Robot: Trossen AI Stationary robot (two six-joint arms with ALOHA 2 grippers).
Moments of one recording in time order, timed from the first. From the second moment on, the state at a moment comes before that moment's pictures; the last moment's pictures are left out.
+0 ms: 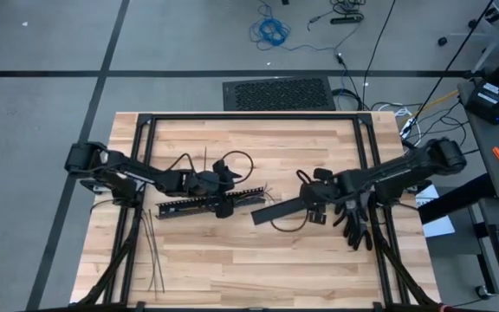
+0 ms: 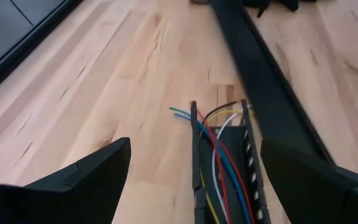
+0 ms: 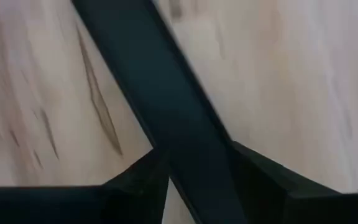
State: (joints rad) left arm -0.05 1.50 0.64 0.33 -0.22 -0.02; right arm 0.18 1.33 0.72 -0.65 0.22 0.34
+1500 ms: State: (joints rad) left arm -0.05 1.52 0.64 0.35 -0.24 -0.07; right arm 0.19 1.50 1.11 -1.02 -0.07 0.05
